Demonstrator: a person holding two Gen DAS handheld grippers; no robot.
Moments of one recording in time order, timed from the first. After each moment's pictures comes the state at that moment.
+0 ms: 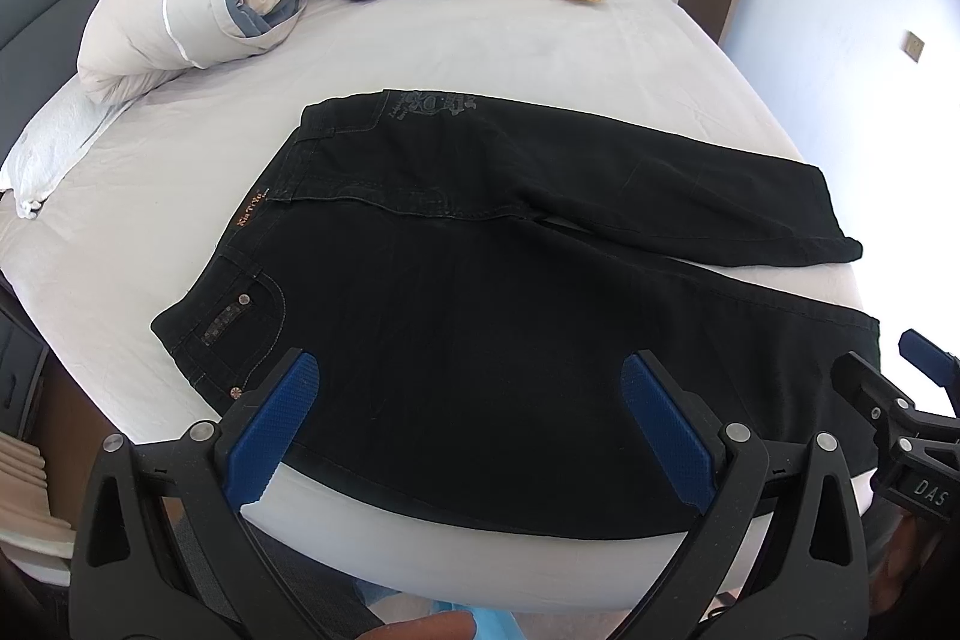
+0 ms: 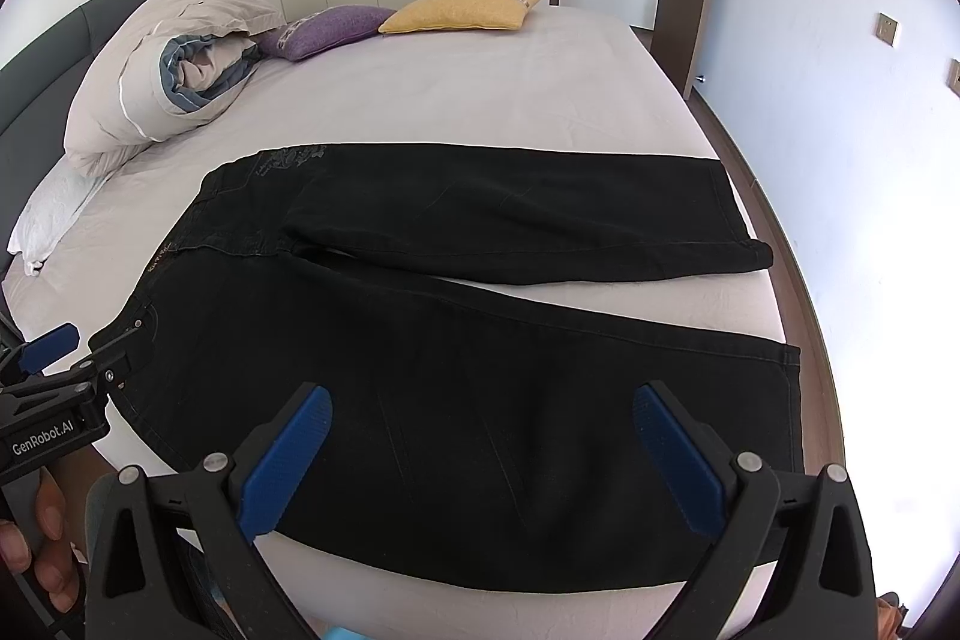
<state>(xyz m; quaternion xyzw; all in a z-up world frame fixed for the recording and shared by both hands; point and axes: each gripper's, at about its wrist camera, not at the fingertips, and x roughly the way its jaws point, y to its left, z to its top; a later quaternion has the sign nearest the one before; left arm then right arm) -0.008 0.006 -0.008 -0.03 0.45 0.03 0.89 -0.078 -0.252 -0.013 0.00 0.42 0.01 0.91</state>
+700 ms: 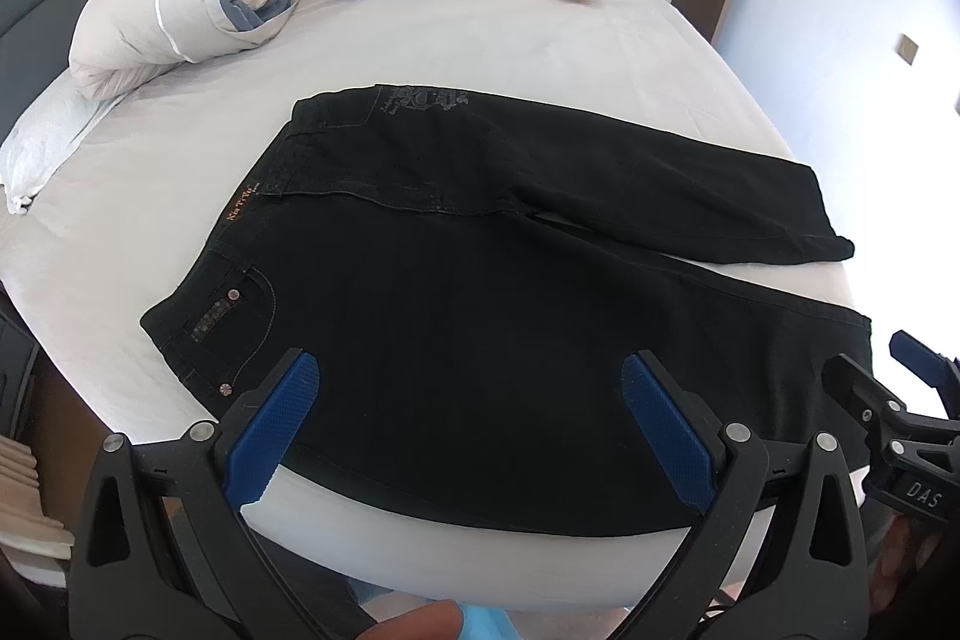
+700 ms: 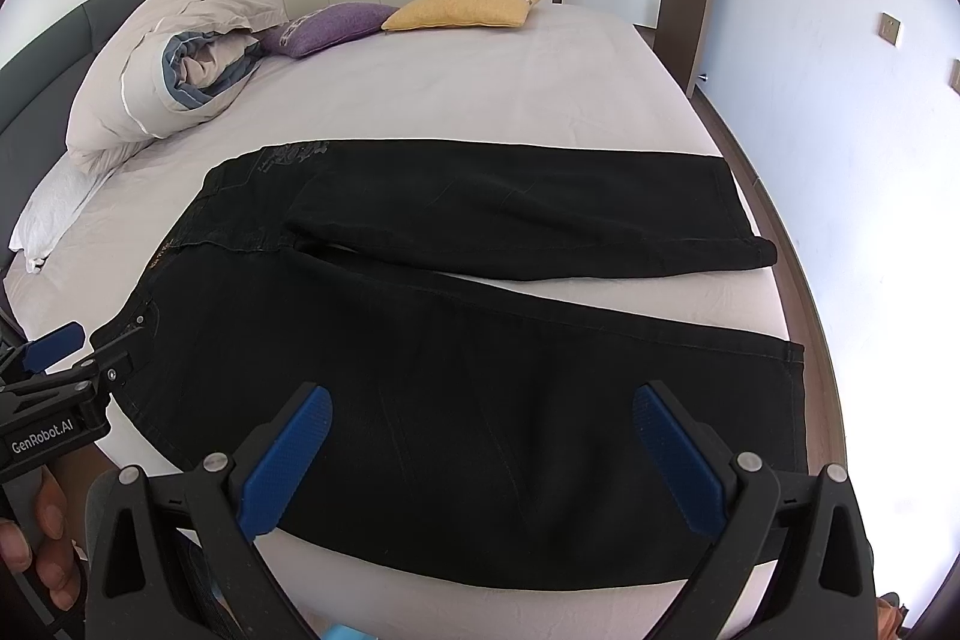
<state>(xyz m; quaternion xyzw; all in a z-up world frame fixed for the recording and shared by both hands) -0.007 0.005 -0.013 -0.04 0.45 0.01 0.89 -0.081 -0.247 -0.015 0.00 0.42 0.02 0.91</state>
